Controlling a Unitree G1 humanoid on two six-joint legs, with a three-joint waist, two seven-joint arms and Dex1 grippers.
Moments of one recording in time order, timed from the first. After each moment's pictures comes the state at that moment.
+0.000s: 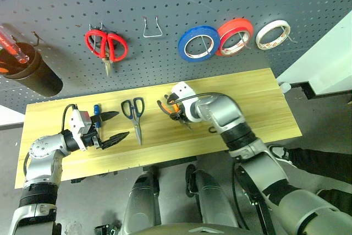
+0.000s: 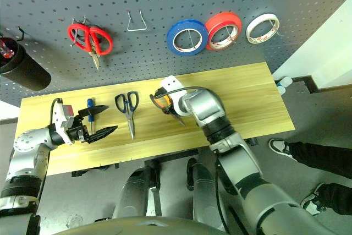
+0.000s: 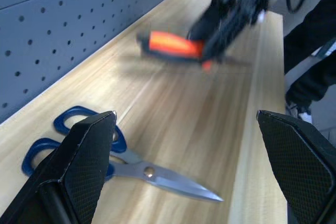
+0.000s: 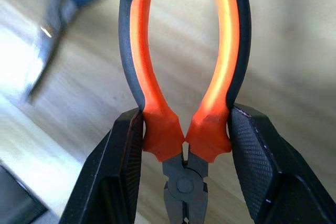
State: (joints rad) left arm -0.20 0.62 0.21 0.38 -0.43 -0.16 -1.30; right arm -0.85 -0.16 0.27 0.15 0.06 1.17 0.61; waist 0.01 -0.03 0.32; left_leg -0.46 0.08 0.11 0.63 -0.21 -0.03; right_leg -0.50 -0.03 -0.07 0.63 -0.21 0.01
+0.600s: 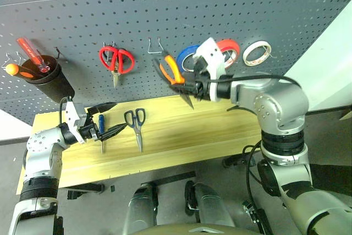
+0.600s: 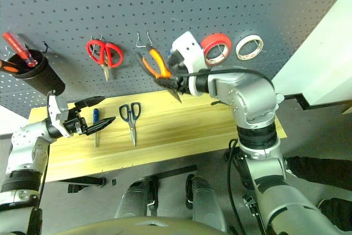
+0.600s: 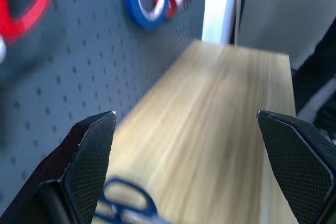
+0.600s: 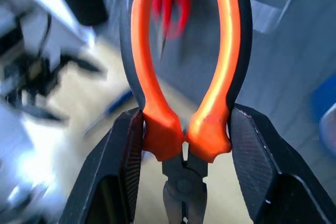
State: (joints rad) left arm -0.29 0.59 0.24 0.42 -0.48 -0.19 -1.29; right arm -0.88 -0.24 -0.02 -0.31 0.35 1.16 0.61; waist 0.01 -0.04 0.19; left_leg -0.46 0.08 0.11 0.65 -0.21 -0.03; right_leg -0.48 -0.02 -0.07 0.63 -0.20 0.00
